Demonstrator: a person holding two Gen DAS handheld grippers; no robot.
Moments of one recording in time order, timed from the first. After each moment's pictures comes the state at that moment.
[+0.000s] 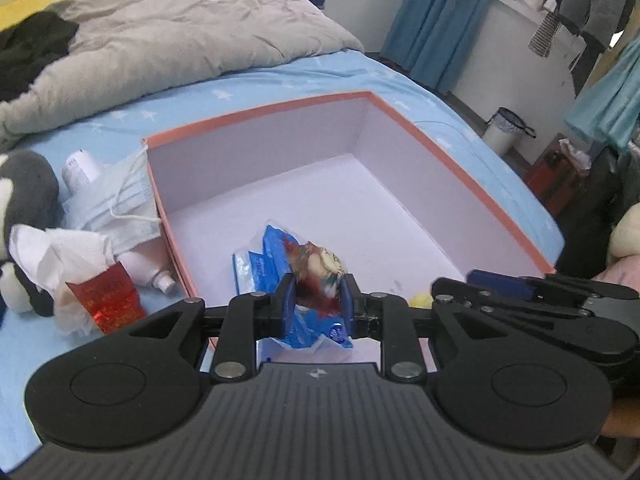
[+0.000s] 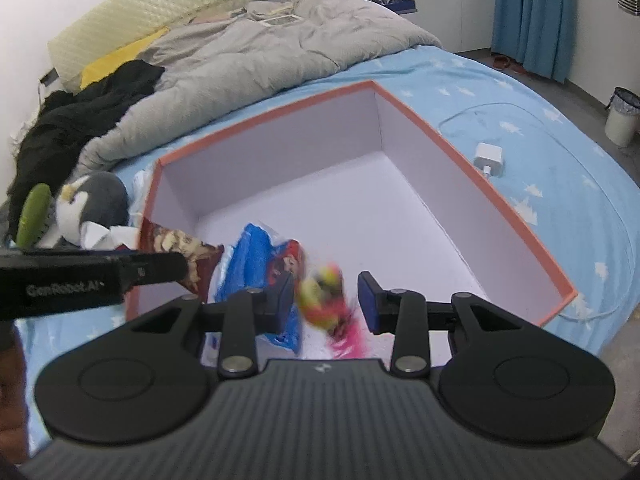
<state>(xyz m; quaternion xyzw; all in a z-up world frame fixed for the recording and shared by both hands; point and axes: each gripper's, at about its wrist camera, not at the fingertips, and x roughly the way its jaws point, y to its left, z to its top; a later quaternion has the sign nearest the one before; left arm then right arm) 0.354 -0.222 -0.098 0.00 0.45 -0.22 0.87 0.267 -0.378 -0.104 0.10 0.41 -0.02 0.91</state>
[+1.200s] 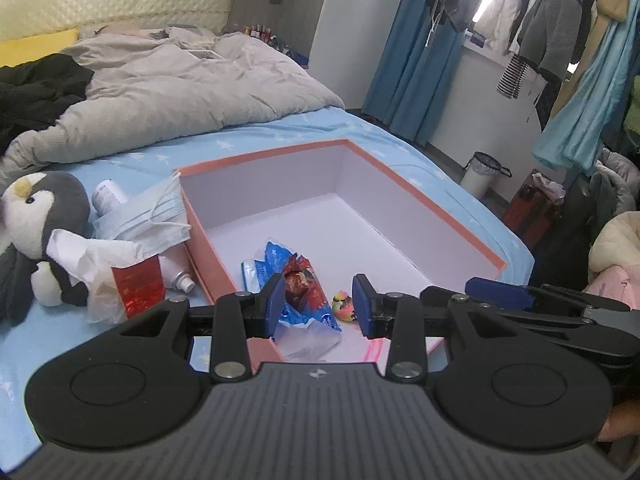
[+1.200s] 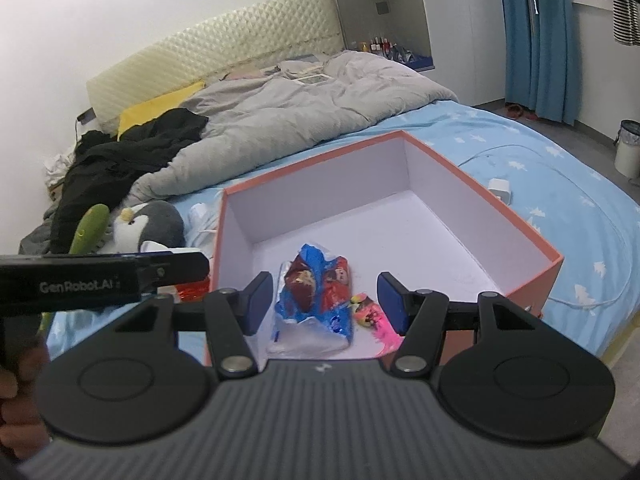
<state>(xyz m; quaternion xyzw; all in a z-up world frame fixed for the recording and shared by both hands) 0.254 -0.168 -0.056 -0.02 0.36 -0.24 0.90 0.185 -0.347 -0.073 0.11 0.31 0.01 0.94</state>
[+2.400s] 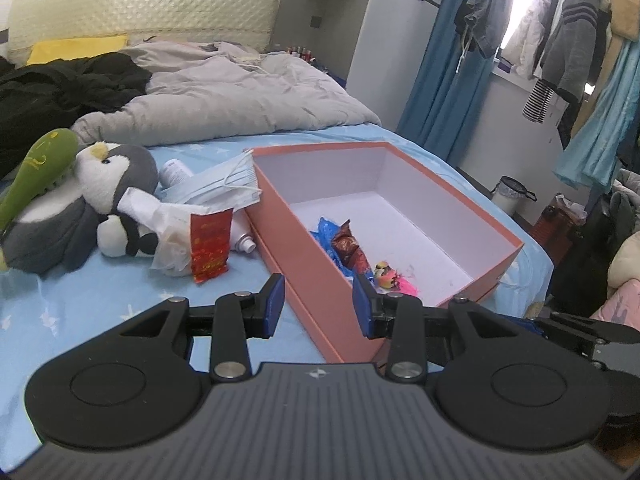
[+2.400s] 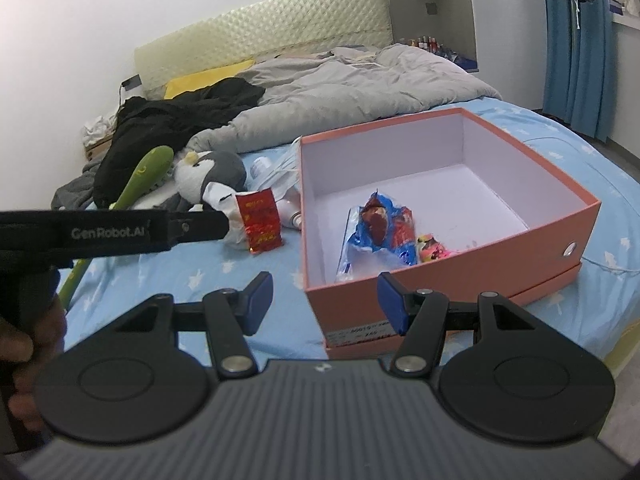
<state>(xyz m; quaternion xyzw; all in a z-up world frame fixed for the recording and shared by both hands) 0.176 -0.100 -0.072 -0.04 0.33 -0.19 0.92 0.119 -0.275 -0.093 0.07 0.31 0.06 0.95</state>
